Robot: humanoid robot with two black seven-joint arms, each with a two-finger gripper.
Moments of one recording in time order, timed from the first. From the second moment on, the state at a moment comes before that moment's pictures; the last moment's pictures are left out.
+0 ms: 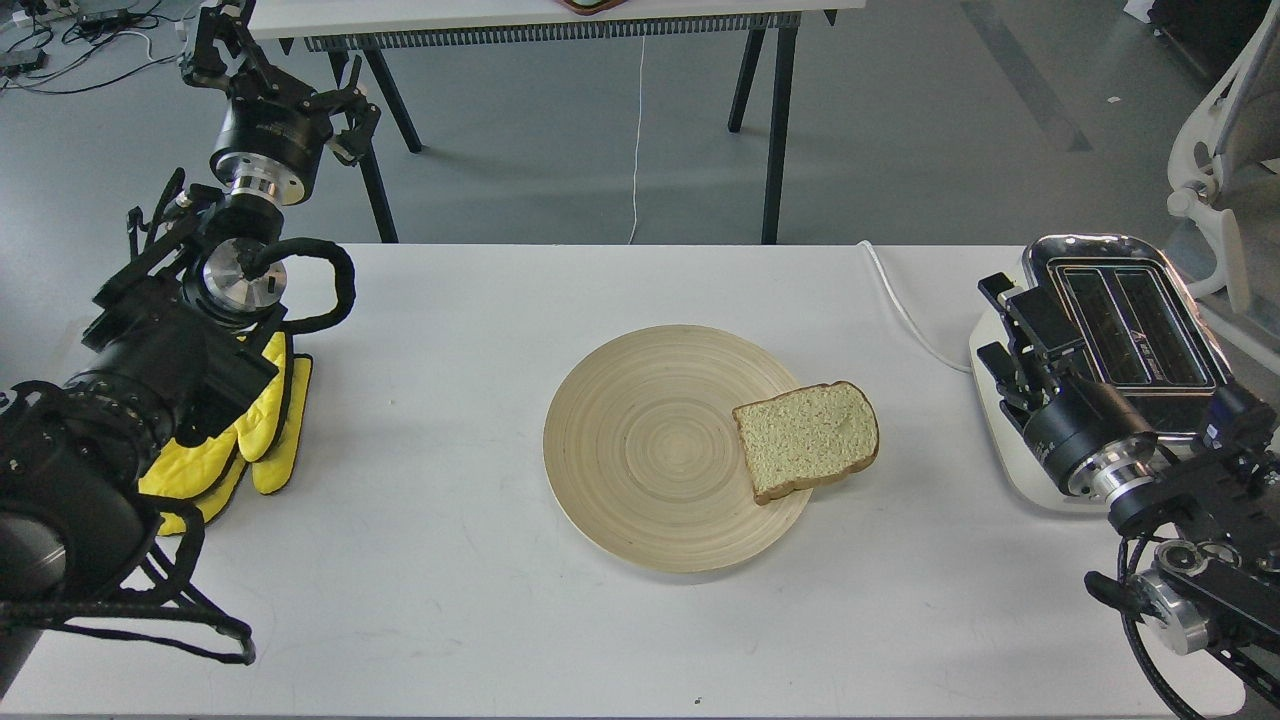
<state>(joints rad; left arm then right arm) -1.04 0.14 -0.55 -0.21 -0.39 -0.49 -0.38 0.23 -0.73 0.64 1.52 -0.80 -0.38 0.27</state>
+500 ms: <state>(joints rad) -1.04 0.14 -0.55 -0.21 -0.39 -0.49 -0.38 0.33 -0.52 0.41 1.29 -0.81 -0.41 0.26</state>
